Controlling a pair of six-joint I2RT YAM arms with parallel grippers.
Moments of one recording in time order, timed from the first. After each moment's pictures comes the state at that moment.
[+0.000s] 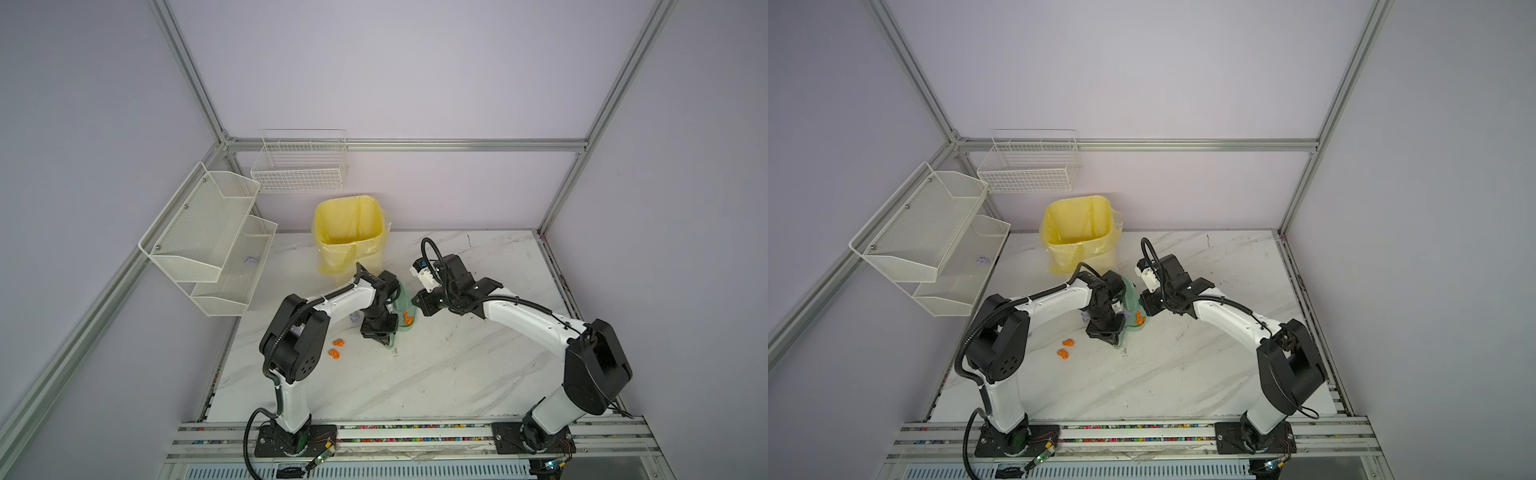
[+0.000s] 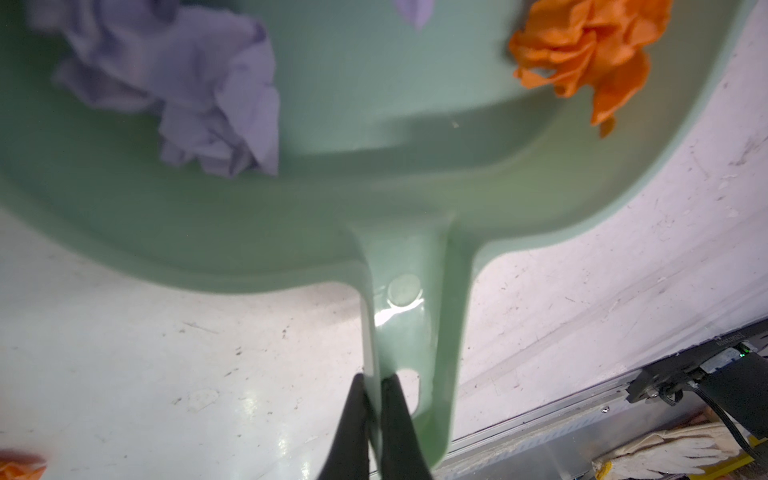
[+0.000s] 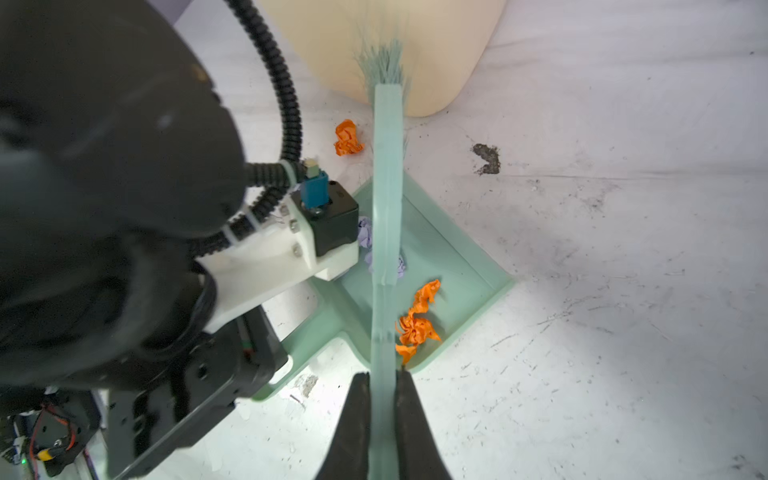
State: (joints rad) left arm -0.58 1.89 1.36 -1.05 0.28 -0.44; right arm 0.65 1.55 1.18 -0.42 -0.27 0.13
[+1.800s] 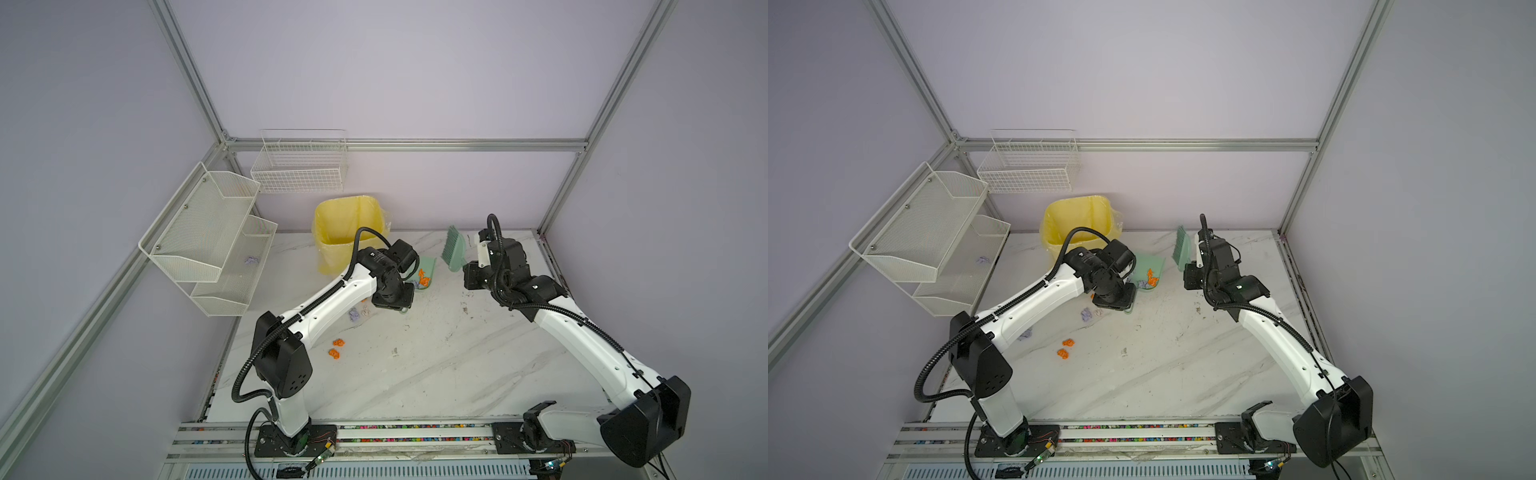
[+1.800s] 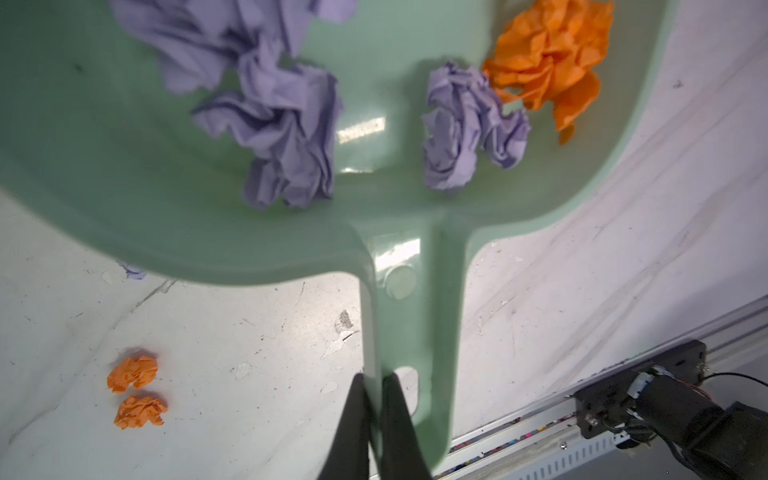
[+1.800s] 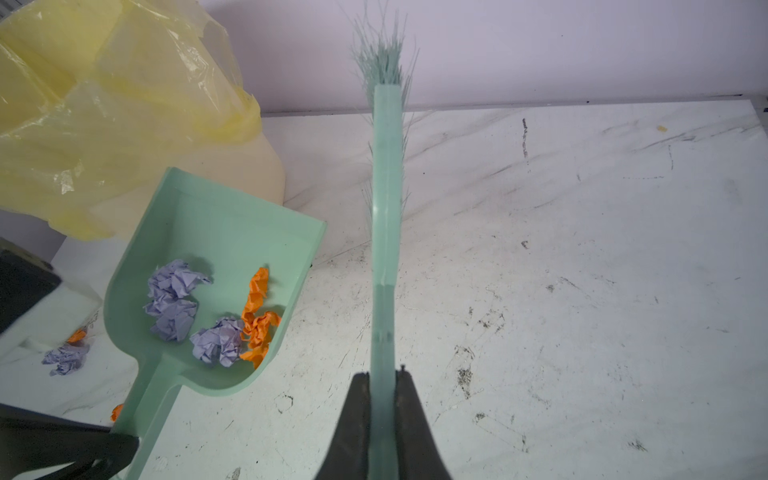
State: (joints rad) left arm -0.69 1.79 1.77 -1.18 0.08 -0.49; right arm 0.44 1.29 1.20 -0.53 0.07 0.32
